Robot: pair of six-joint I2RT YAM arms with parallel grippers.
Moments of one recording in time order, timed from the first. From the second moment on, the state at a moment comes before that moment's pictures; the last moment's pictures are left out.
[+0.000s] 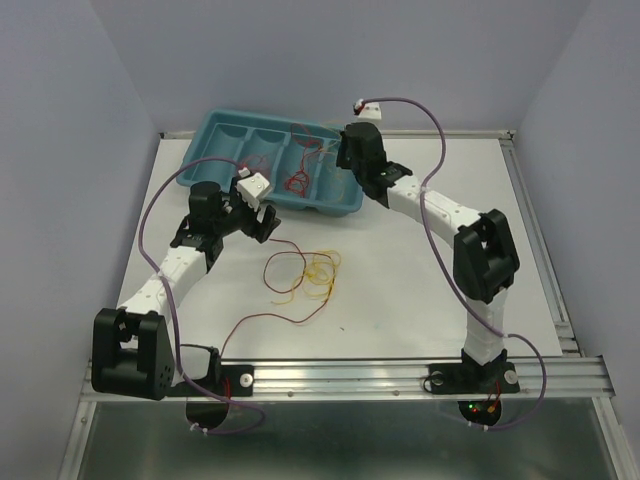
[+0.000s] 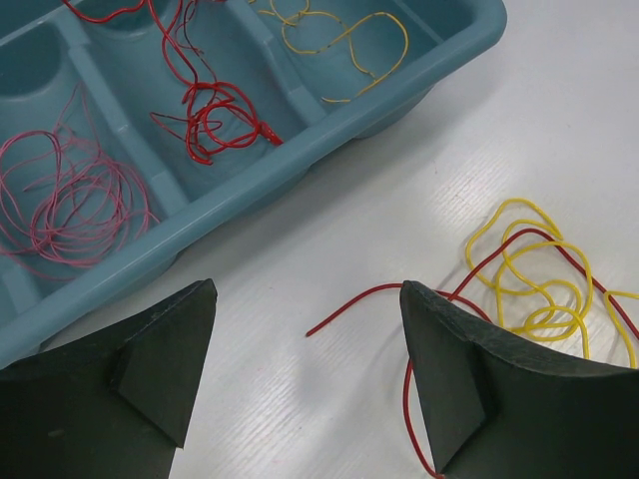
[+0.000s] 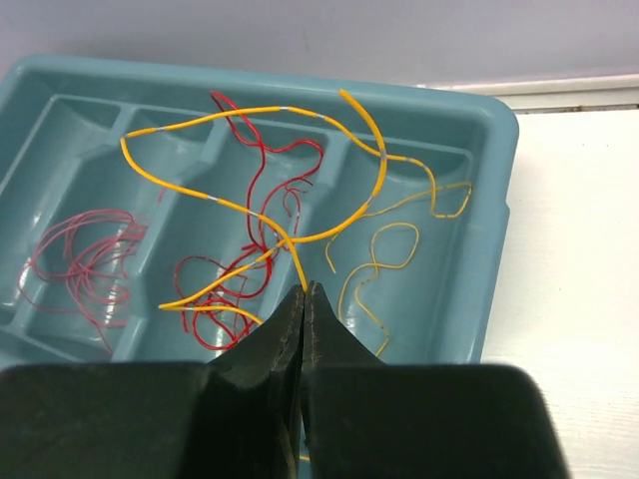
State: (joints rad) left arm -0.16 1.25 0.76 0.07 0.56 0.34; right arm 0.59 1.98 1.68 0.00 0.40 0.36
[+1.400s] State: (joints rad) left arm -0.16 1.26 0.76 0.07 0.56 0.34; right arm 0.58 2.10 2.09 -0.57 0.56 0.50
